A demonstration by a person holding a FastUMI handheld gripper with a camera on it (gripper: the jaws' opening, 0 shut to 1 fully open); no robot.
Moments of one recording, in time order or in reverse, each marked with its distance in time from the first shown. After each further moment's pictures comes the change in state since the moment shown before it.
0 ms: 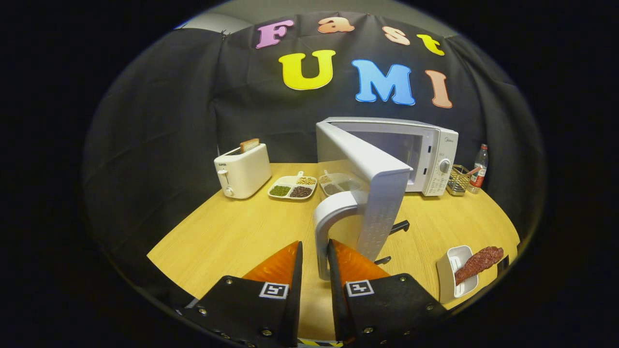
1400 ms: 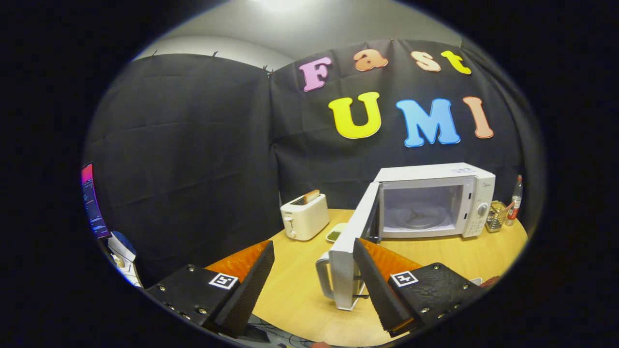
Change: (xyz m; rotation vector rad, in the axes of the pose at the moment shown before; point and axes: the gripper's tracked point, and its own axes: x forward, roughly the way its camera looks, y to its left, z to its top) arm -0.081 0.015 0.094 -0.017 -0.282 0.301
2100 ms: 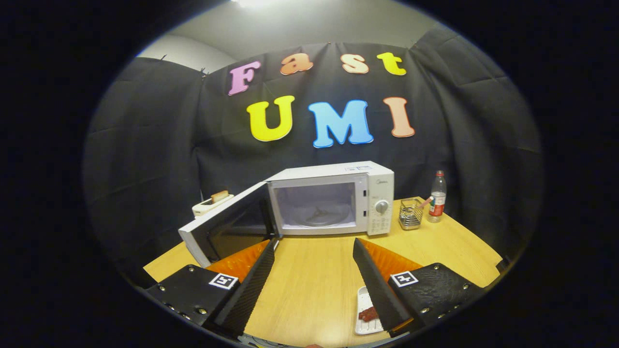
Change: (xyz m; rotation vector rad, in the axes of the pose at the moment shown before) arm -0.070 -0.202 -0.025 0.060 0.023 -0.420
